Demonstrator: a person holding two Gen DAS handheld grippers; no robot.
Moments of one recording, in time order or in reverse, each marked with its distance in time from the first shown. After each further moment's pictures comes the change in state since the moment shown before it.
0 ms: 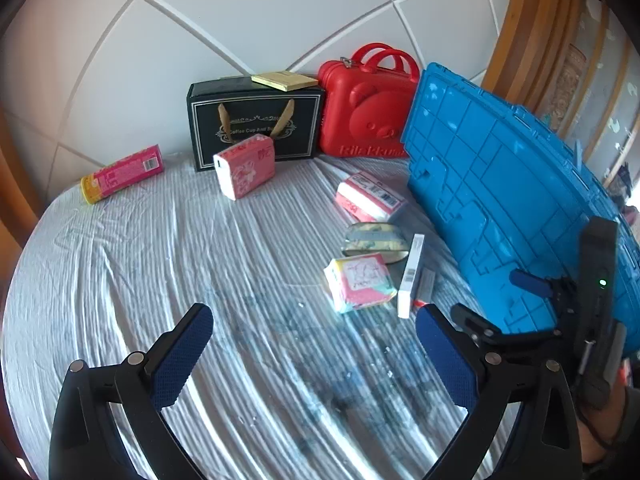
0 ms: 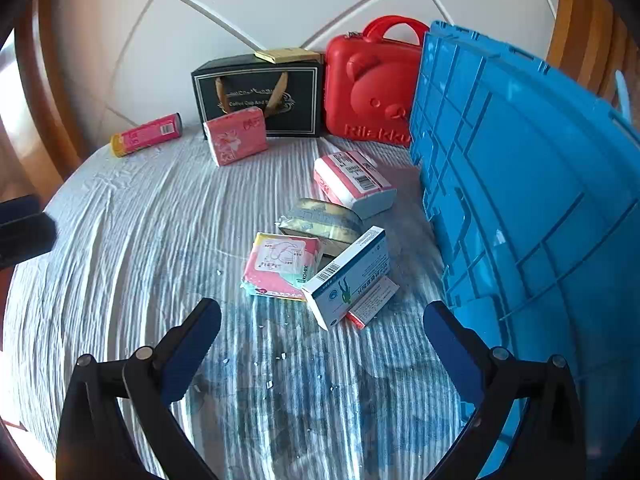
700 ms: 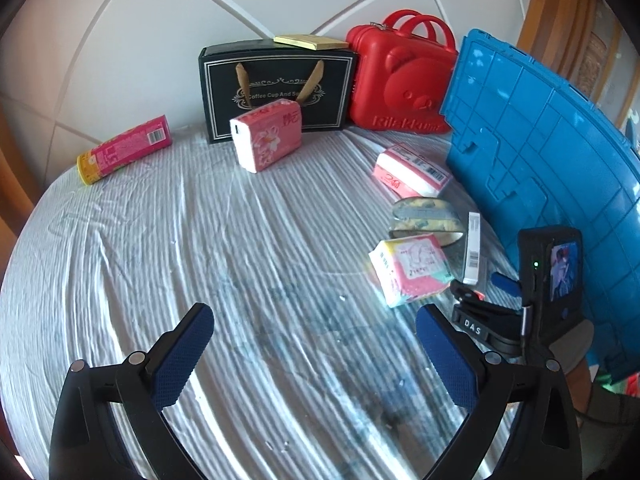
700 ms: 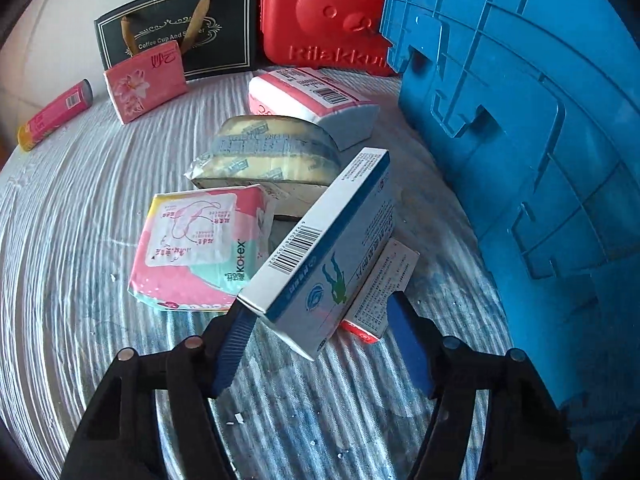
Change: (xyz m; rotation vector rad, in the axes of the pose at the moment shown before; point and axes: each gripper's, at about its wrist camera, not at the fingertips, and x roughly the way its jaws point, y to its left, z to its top) left arm 0.077 0.035 -0.011 0.002 0.051 0.049; right arm 0.124 -0.011 -0.022 0.131 0.110 -0.142
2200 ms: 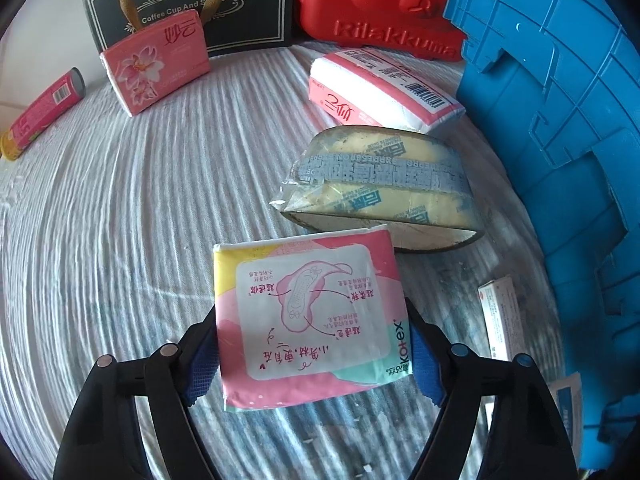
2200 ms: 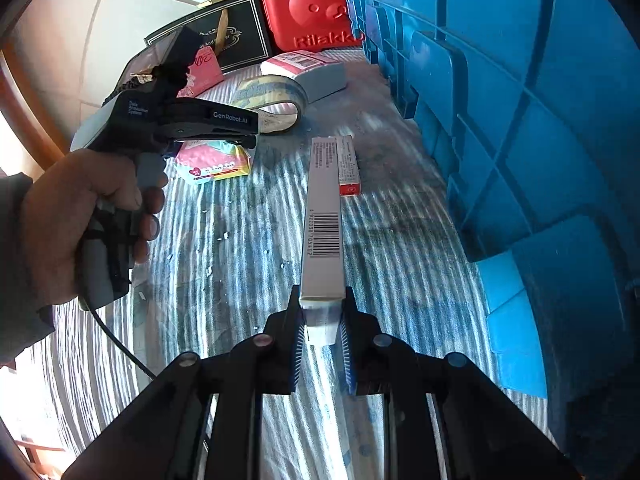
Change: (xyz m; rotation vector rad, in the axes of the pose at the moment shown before) left arm 0.172 -0.123 0.018 -0.056 0.184 0.059; right arm -0.091 -0.086 -0.098 0.023 0.031 0.263
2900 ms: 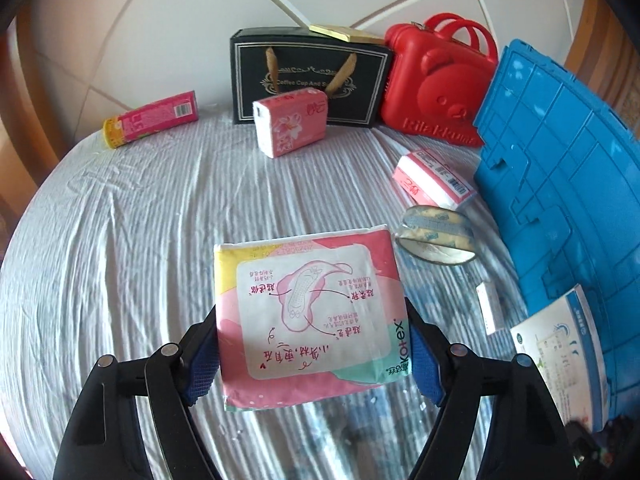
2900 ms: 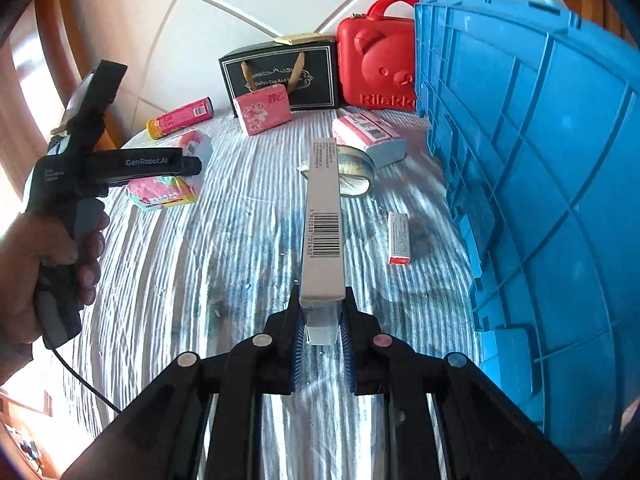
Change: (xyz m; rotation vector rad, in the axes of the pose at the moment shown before) left arm -0.154 0.114 -0.041 -0.133 -0.175 0.037; right arm -0.084 0.062 0.029 -0.184 -0.114 0.070
